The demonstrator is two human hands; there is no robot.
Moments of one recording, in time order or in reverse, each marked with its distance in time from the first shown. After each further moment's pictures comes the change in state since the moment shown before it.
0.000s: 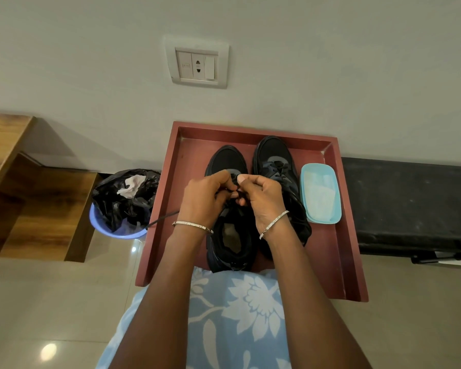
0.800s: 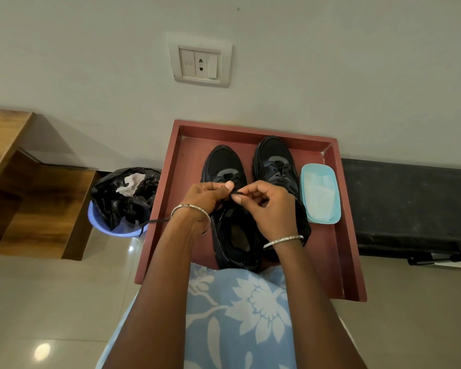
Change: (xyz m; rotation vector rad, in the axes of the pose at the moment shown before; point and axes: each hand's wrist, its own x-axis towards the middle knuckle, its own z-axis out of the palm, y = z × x) left_hand 0.002 0.003 0.003 -0.961 -0.129 -0.894; right_hand -0.032 -0.006 -0.025 -0.627 -0.054 -0.516
